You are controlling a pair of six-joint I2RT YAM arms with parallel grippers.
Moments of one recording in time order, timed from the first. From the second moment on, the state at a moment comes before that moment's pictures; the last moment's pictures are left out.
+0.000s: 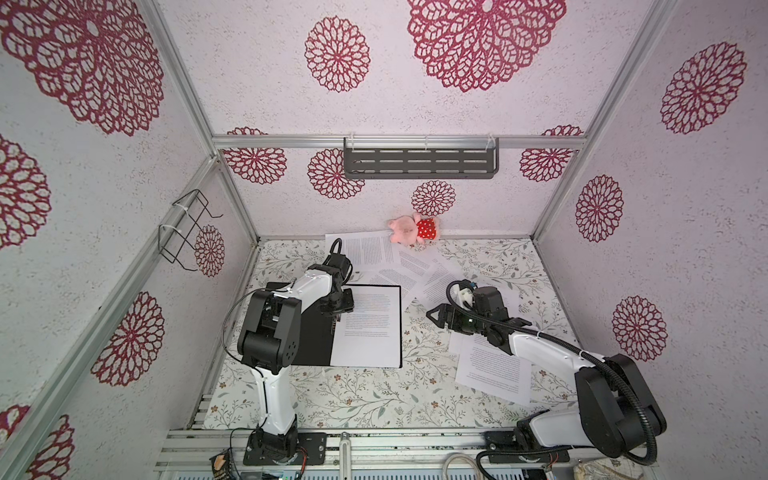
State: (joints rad) left arm -0.28 2.00 1.40 -0.78 0.00 -0.46; right arm 0.40 1.38 0.69 -0.02 -0.43 0.59
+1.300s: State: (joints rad) left arm -0.27 2.04 1.46 -0.82 -0.06 -0.48; right arm 0.38 1.44 0.64 0.09 -0.51 0.65
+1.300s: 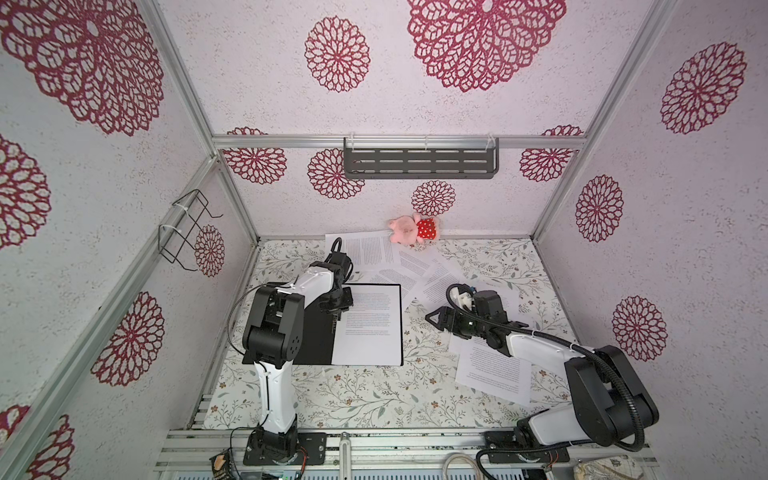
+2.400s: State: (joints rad) left arm -0.30 1.86 1.31 -0.86 -0.07 -0.51; right arm 0.38 1.45 0.59 0.14 -0.53 0.68
